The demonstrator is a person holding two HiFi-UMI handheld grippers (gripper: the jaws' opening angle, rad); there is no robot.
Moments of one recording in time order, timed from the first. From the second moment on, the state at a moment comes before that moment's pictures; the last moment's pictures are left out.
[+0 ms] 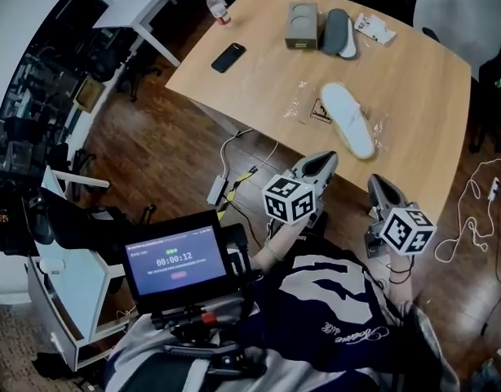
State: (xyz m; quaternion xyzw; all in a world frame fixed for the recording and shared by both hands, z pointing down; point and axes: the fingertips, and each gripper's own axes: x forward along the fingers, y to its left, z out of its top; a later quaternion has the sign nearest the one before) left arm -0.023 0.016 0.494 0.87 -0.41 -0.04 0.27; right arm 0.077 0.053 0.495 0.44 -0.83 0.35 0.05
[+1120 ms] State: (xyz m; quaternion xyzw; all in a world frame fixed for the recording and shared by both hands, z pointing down) left arm -0.064 0.187 0.473 0.87 -0.43 0.00 0.23; right arm 0.007 0.205 0.476 0.41 -0.85 0.34 0.03
